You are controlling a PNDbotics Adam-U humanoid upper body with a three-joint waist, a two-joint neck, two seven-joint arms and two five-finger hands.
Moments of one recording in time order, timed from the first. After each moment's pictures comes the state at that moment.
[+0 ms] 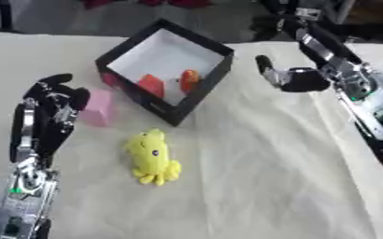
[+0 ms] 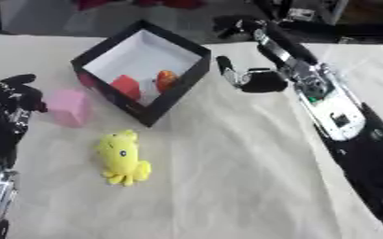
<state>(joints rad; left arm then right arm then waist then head) -0.23 0.15 -0.13 -1.76 -0.14 0.06 0.24 -0.58 -0.53 0.23 -1.58 0.20 -0.37 0.21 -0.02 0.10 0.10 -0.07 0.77</state>
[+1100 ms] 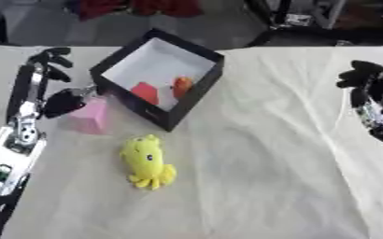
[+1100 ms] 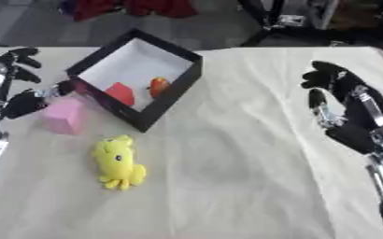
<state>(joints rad) -0.40 0.54 -0.19 -1.52 -0.39 0.19 0.16 -0.15 -0.39 0.00 -1.73 0.03 -0.31 0.21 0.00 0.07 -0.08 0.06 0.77</state>
